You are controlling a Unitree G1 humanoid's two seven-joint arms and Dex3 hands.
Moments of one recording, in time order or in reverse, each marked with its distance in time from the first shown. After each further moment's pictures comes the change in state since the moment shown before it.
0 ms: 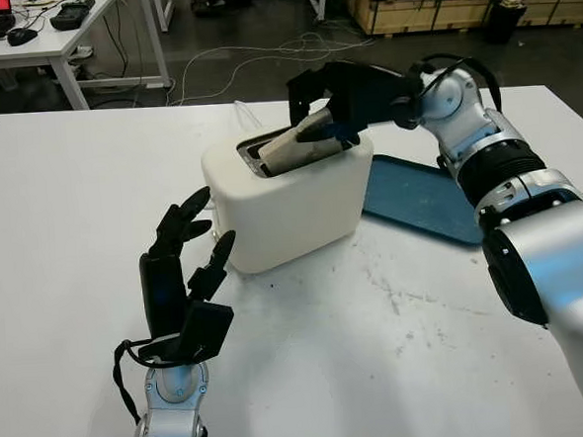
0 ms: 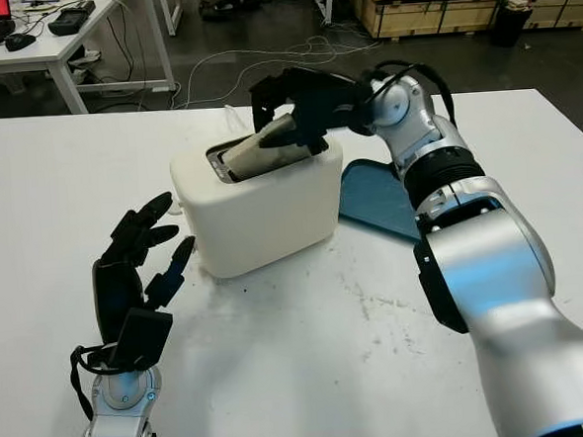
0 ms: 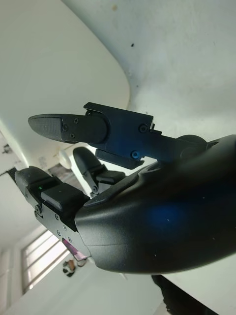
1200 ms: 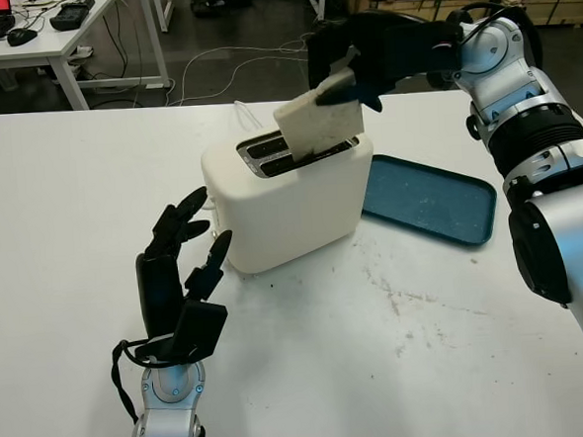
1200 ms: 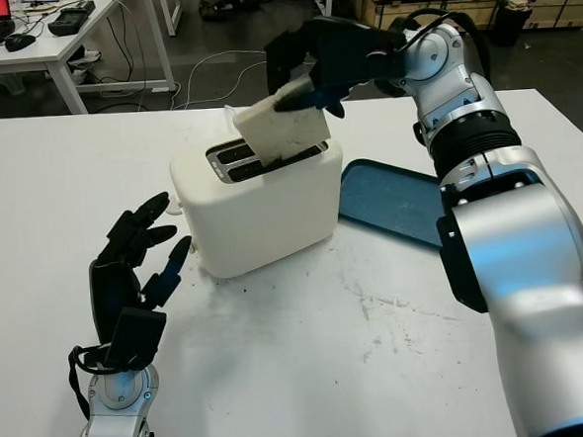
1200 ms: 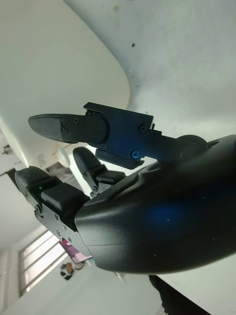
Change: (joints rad) left arm 0.000 0.000 0.015 -0.005 -0.028 0.000 -0.020; right arm -0.088 0.004 -0.196 0.025 0.309 0.167 0.422
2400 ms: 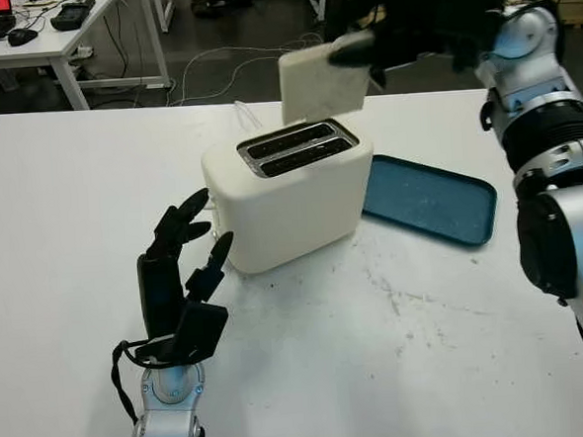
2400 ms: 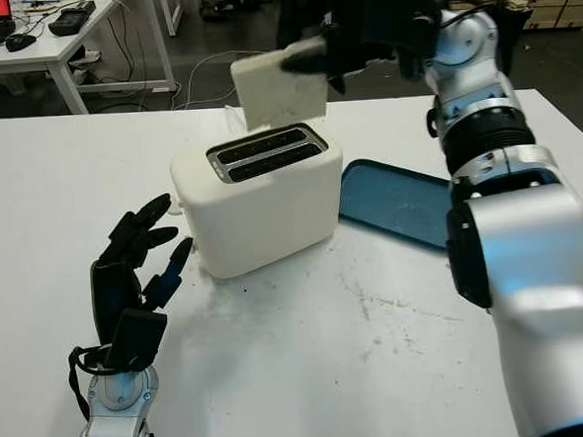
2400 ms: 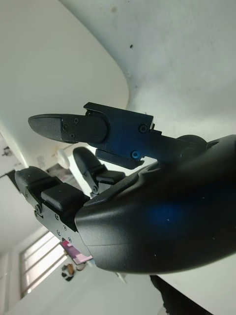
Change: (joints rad) left arm 0.002 0.000 0.001 0.000 0.006 0.000 -0.011; right arm -0.002 -0.007 -0.108 -0.009 0.106 0.021 0.016
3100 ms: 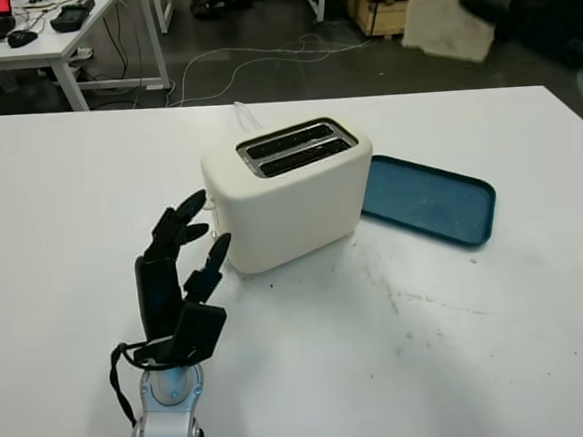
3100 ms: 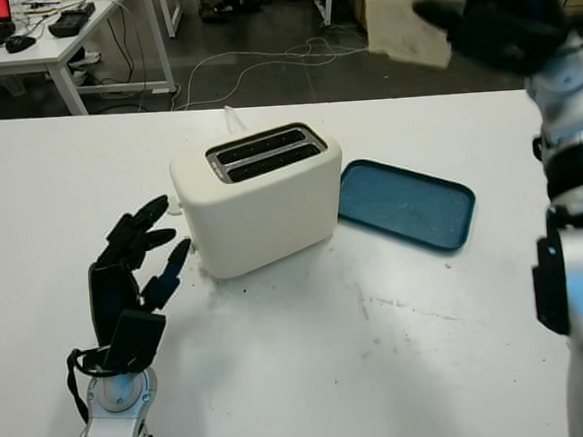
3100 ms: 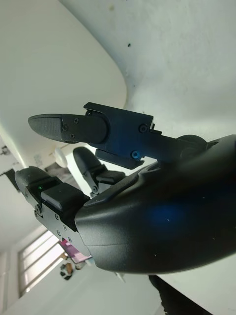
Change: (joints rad) left arm 0.008 0.000 0.001 0.000 -0.001 0.000 0.003; right arm 0.095 -0.230 -0.073 -0.049 -0.042 -0.100 -0.458
